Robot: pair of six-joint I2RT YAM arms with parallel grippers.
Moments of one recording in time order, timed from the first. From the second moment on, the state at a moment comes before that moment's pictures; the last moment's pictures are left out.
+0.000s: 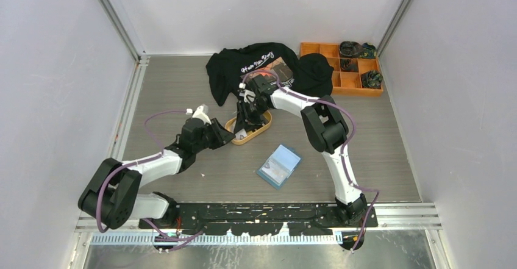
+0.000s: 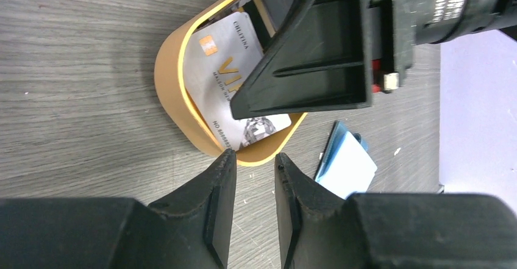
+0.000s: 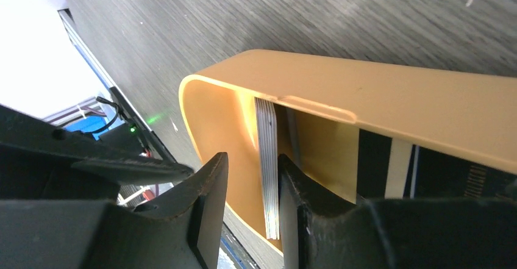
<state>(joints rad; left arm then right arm) -0.47 1.31 0.42 0.39 0.15 -0.81 0.61 2.27 1.71 -0.55 -0.72 0.47</state>
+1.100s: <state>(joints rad) -0.47 0.92 0.27 0.21 0.16 -0.81 0.53 2.28 1.74 -0.61 -0.81 0.42</state>
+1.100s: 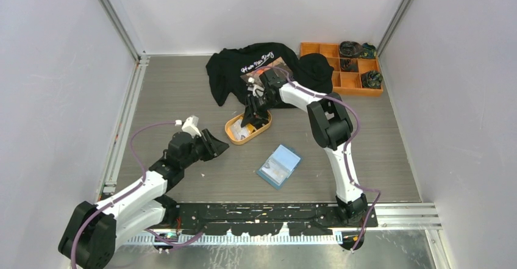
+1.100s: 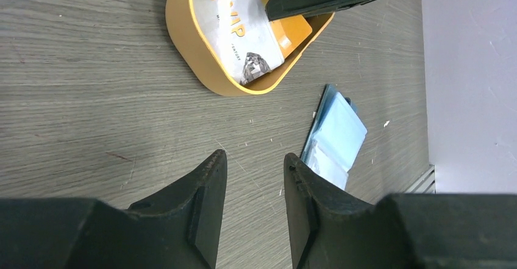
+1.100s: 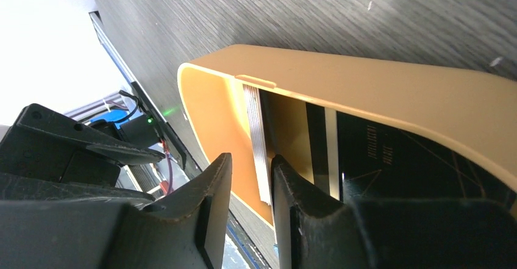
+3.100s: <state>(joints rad) -0.94 1.38 0.22 1.28 0.13 -0.87 0.22 1.23 0.85 -0.03 -1.19 0.48</state>
